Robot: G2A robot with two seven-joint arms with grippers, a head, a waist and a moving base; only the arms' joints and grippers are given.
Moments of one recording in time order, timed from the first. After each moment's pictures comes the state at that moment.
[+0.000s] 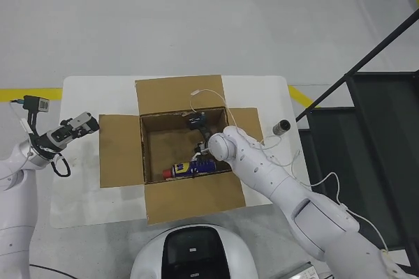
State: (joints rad) left arm 1.10 -1.09 -1.67 -1.25 -0.32 -0.55 -1.18; right arm -0.71 -1.46 0.70 -0.89 -0.76 0.14 0.81
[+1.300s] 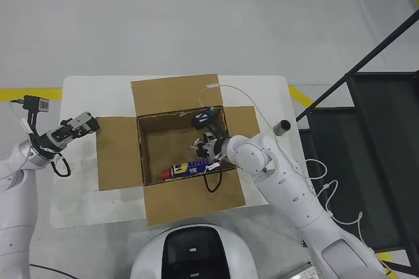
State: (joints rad) left arm 1.10 -1.09 -1.67 -1.25 -0.32 -0.55 -1.18; right arm -1.05 -1.31 1.05 -1.60 -0.83 -0.04 0.99
